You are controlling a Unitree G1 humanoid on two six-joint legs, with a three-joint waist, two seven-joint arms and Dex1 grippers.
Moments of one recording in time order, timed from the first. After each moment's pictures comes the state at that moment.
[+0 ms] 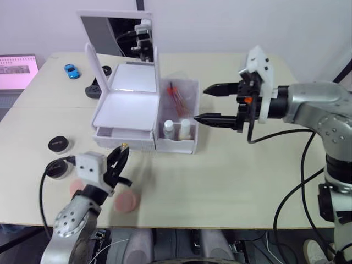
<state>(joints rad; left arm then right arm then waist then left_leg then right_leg) 0.39 0.27 0.15 -0.73 -0.34 0.32 -0.31 -0.84 -0.80 0.02 -0.38 0.76 1.06 0.83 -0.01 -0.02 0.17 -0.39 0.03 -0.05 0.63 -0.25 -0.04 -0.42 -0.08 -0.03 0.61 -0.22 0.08</state>
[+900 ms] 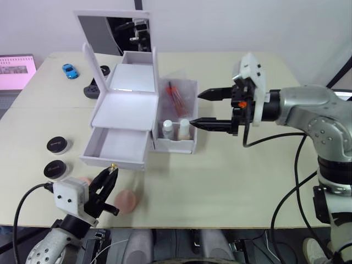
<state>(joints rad) 0.66 0.27 0.23 -0.81 -0.44 0.22 -0.40 -0.82 -0.77 0.04 -0.36 0.72 1.01 0.87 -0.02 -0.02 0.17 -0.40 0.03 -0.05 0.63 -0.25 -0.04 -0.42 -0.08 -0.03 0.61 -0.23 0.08</state>
